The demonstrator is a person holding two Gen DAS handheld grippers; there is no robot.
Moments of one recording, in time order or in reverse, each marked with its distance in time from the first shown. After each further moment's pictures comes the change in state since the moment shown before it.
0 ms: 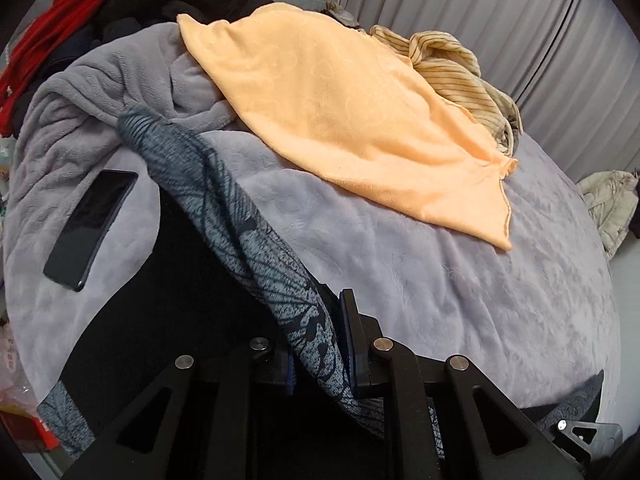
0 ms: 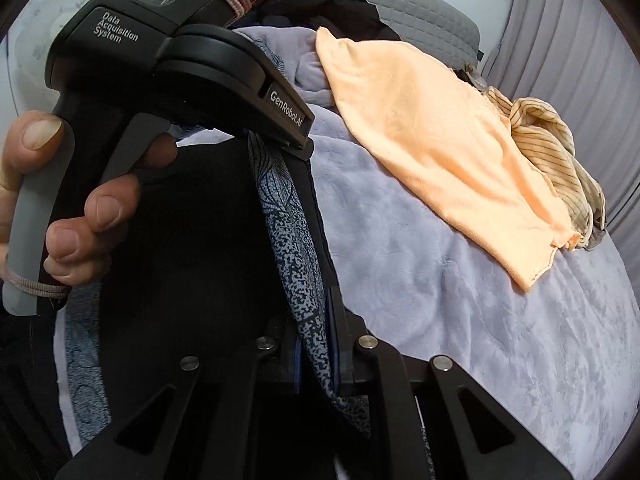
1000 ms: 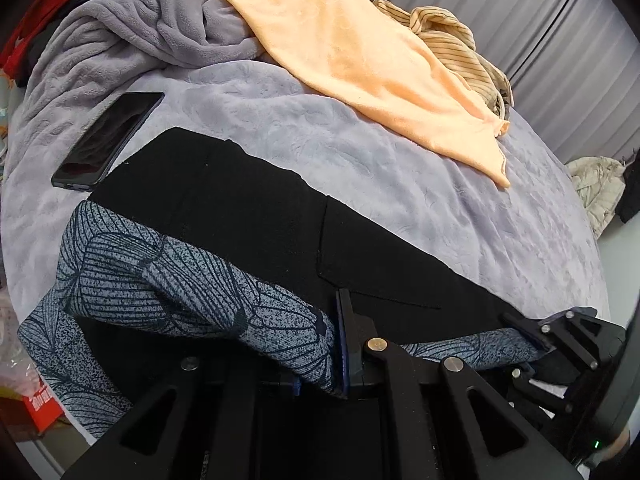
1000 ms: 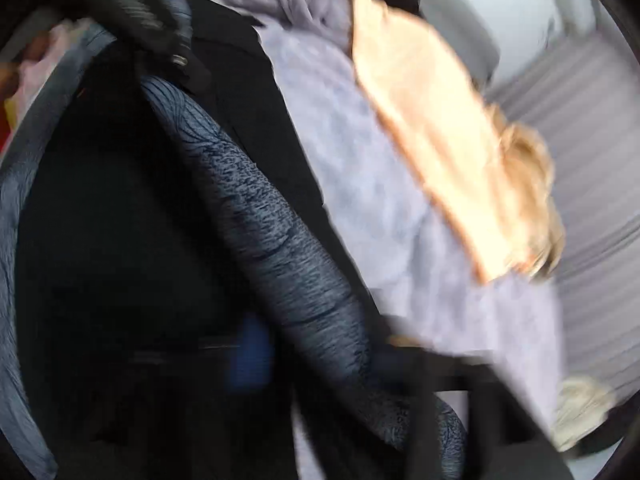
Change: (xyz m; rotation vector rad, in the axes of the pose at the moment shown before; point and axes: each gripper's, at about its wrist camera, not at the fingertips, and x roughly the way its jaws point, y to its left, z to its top) left arm -0.004 0.042 -0.064 -0.009 0.102 -0.069; right arm 0.045 0.014 -0.040 -0.204 0.206 -0.191
